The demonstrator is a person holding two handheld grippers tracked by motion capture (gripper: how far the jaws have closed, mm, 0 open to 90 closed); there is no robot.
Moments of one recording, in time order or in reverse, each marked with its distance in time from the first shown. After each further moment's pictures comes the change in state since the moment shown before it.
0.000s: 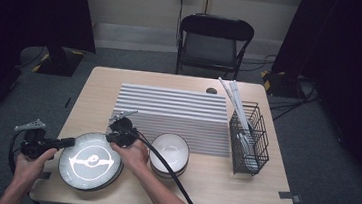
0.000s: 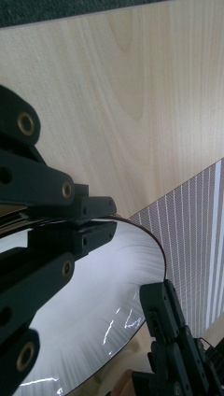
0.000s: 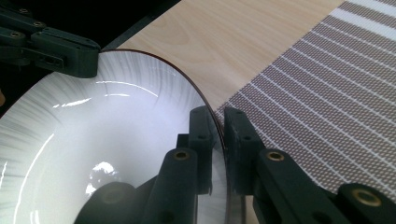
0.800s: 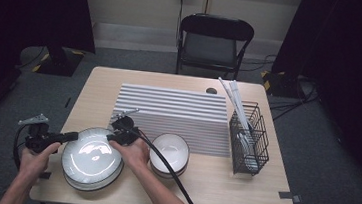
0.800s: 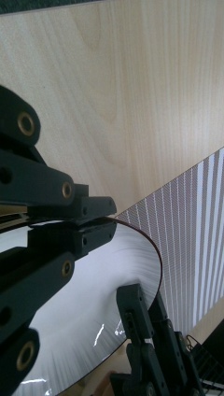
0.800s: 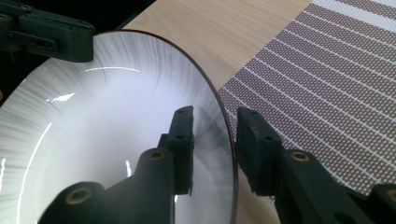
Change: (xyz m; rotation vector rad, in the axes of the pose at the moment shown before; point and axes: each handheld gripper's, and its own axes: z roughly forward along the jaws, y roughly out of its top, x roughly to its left) left arm 0.009 0.009 0.010 -0.040 -0.029 -0.018; right arm -0.007 0.000 0.004 0.025 -0.029 0.051
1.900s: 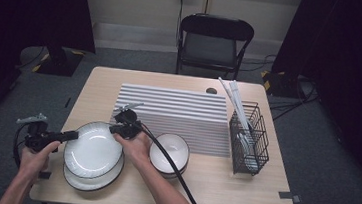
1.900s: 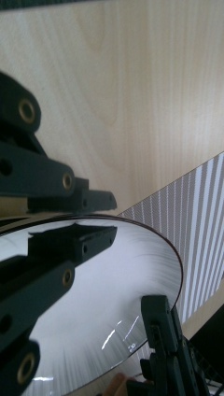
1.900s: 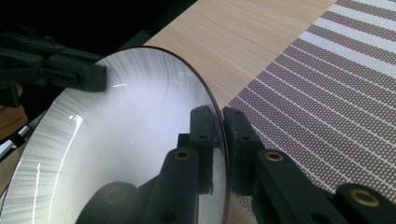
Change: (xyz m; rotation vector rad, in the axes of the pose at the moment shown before) left arm 0.008 -0.001 0.004 0.018 -0.027 -0.046; right arm -0.009 0.016 -0.012 -0.053 0.028 0.011
